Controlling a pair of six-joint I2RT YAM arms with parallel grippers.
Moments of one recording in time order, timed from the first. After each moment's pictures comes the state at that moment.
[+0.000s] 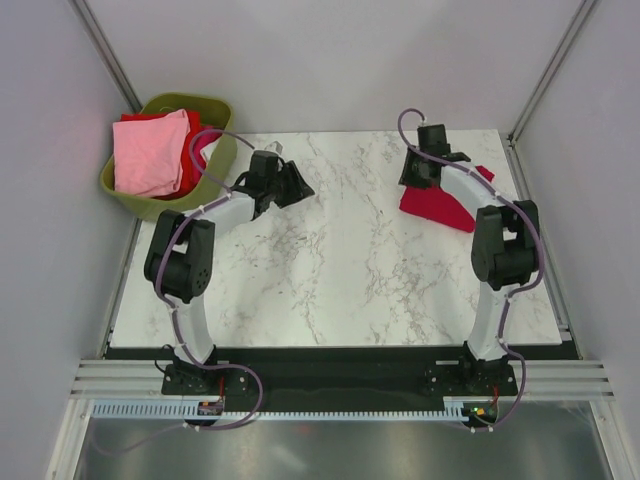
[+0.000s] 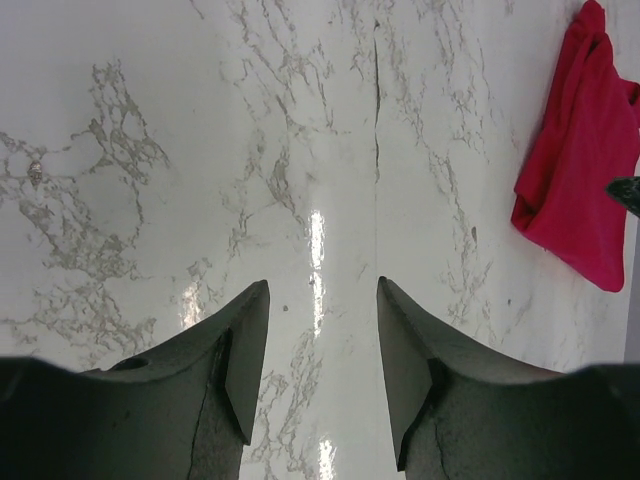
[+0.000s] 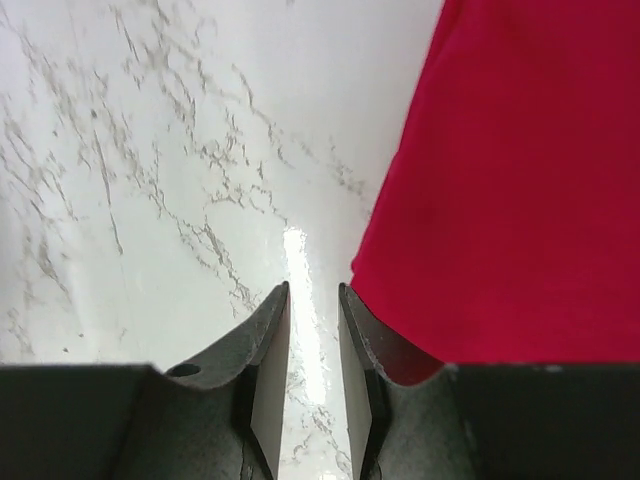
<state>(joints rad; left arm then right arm) -0.33 1.94 1.31 0.02 0.20 -0.65 0.15 1.99 1.59 -0.41 -0.01 0.40</state>
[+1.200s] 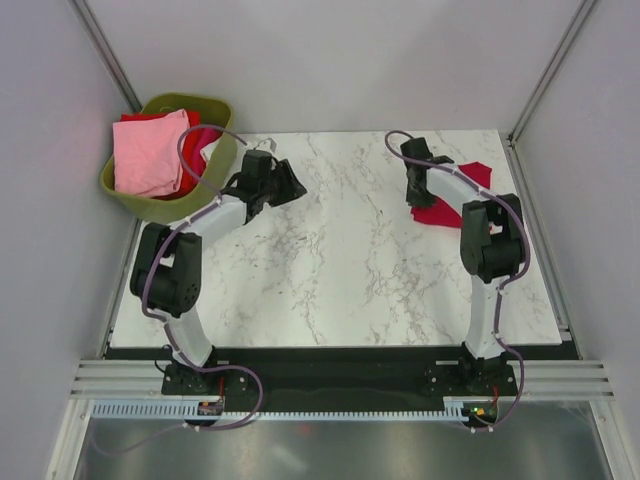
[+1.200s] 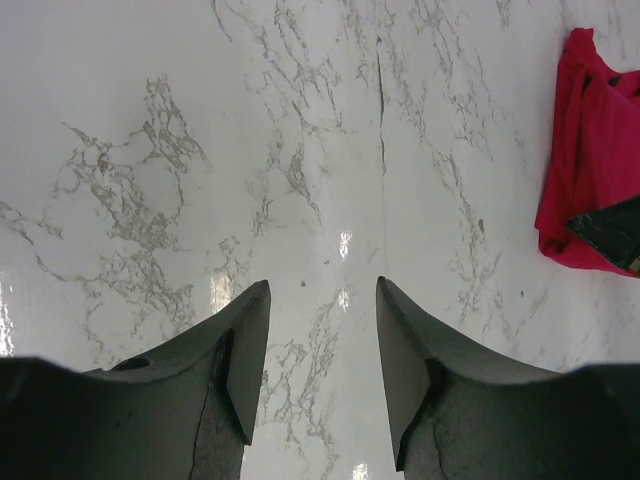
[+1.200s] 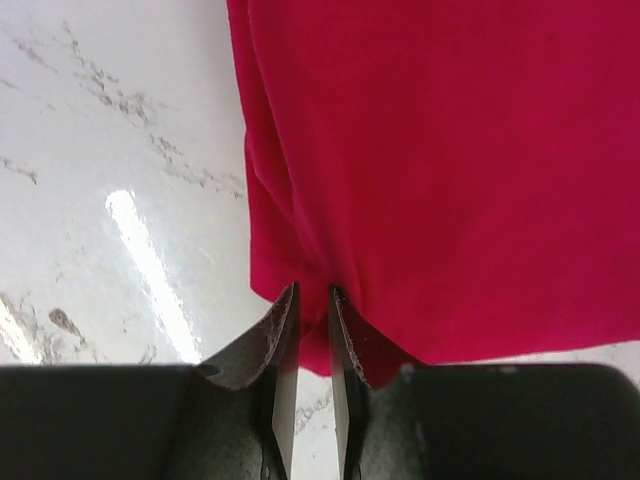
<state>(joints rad) -0.34 1.81 1.24 -0.02 0.13 -0.58 0.23 2.13 1.66 -0.66 0.37 0.36</state>
